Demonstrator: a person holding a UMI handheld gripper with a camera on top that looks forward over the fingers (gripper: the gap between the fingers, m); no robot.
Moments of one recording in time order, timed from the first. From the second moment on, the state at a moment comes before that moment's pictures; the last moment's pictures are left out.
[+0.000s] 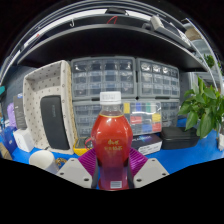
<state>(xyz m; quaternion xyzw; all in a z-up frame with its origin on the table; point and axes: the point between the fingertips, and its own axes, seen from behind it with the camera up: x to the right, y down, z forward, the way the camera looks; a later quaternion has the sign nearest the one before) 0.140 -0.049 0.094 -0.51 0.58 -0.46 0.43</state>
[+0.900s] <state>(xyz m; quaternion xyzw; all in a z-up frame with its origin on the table) -0.027 0.040 0.242 -0.51 0.60 -0.45 0.42</state>
